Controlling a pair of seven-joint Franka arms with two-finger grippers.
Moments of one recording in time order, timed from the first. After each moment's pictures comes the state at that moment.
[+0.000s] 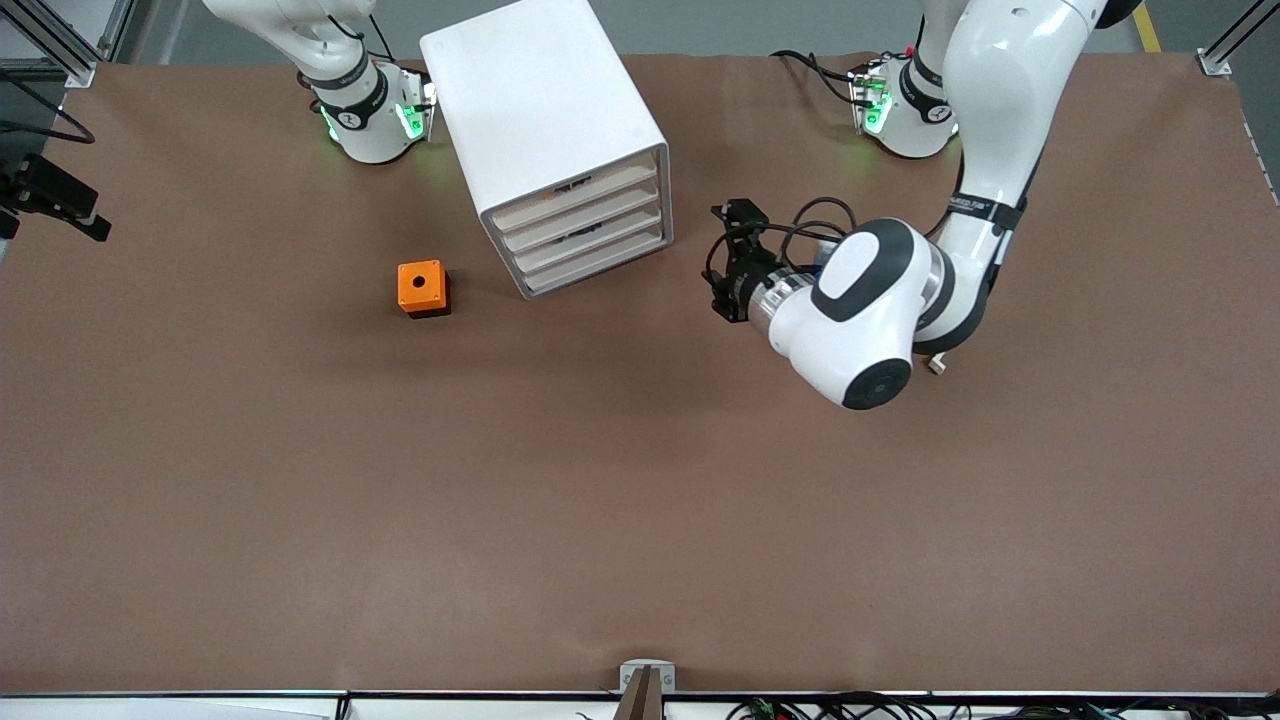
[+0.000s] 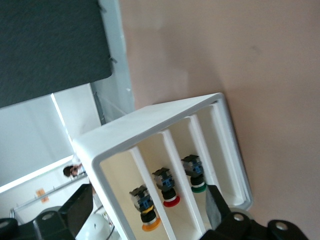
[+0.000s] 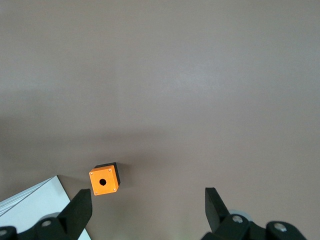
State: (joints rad) left arm -0.36 0.59 -0.18 -1.41 -0.73 1.37 -2.18; right arm 0.03 -0.09 -0.11 -1.58 0.00 1.51 -0.03
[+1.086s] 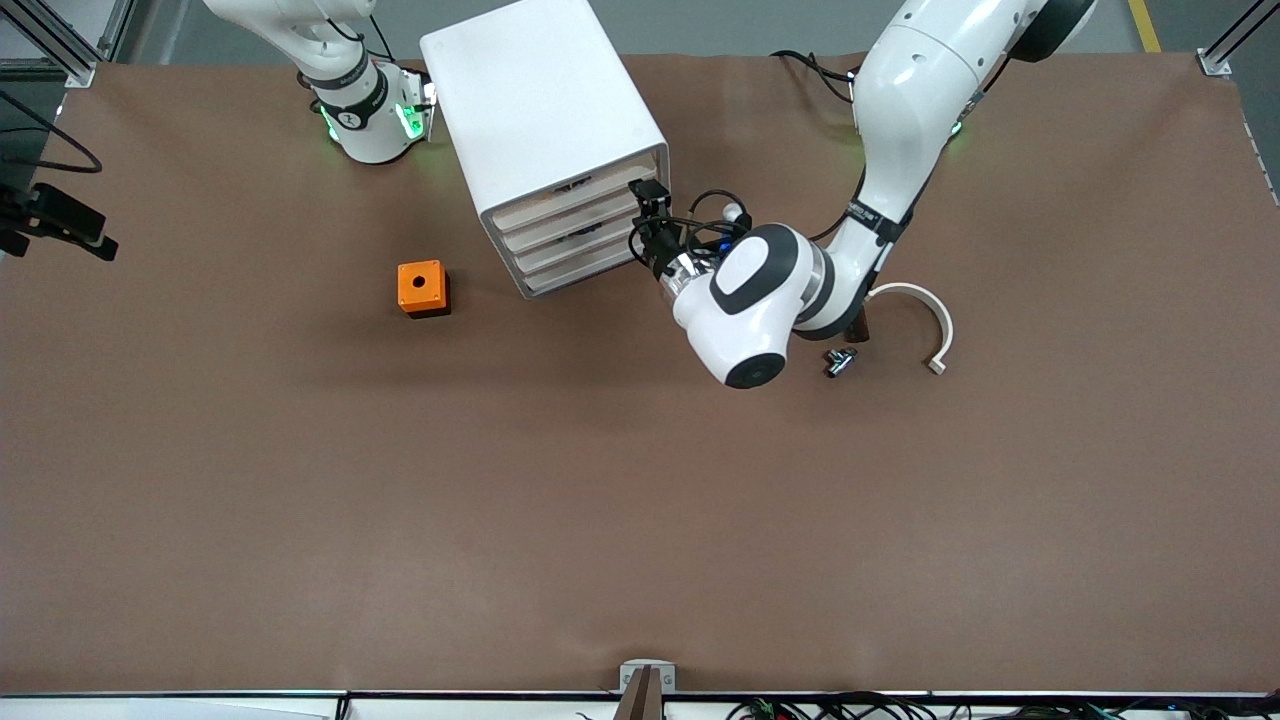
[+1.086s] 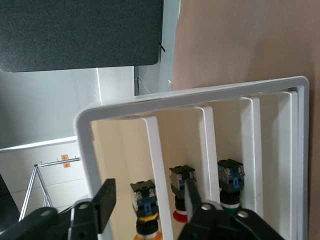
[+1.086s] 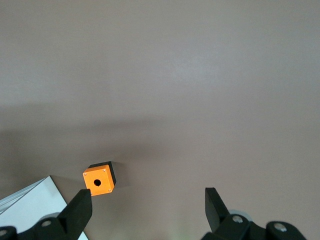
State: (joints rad) left arm -0.52 0.72 -0.19 -1.41 -0.89 1.41 -2.38; right arm 0.01 -0.02 -0.11 -1.59 0.00 1.53 -0.04
